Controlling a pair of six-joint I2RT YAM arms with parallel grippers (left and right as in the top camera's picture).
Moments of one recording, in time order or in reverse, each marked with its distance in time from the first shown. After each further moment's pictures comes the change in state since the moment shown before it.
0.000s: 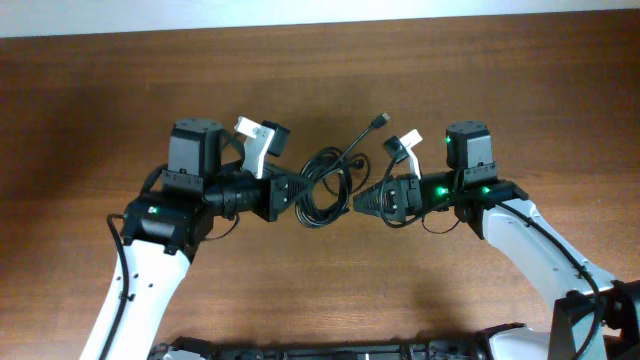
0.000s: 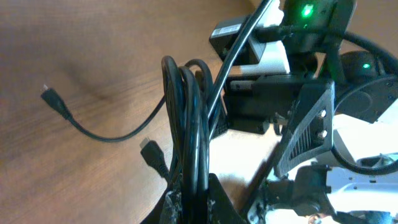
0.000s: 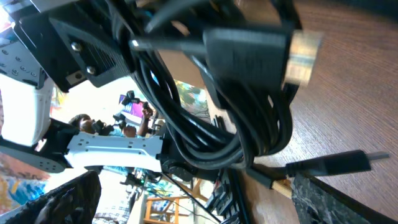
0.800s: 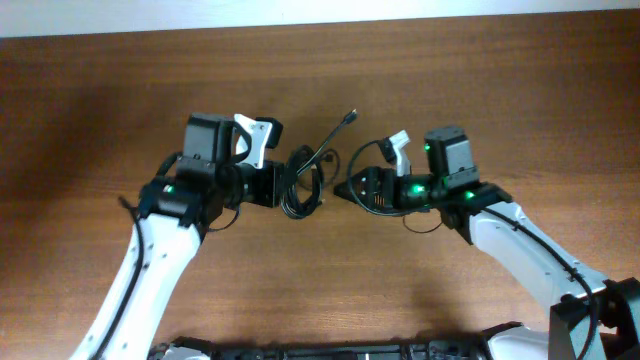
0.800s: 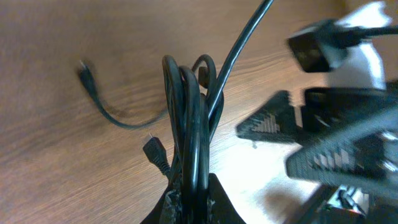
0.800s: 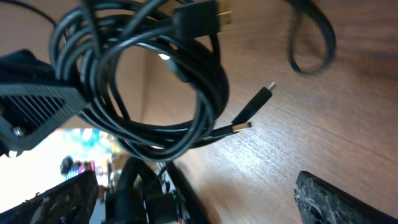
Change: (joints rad) left arm 0.005 0.089 0.000 -0.030 -0.252 -0.018; right arm 0.084 0.000 0.000 -0.001 0.433 0.246
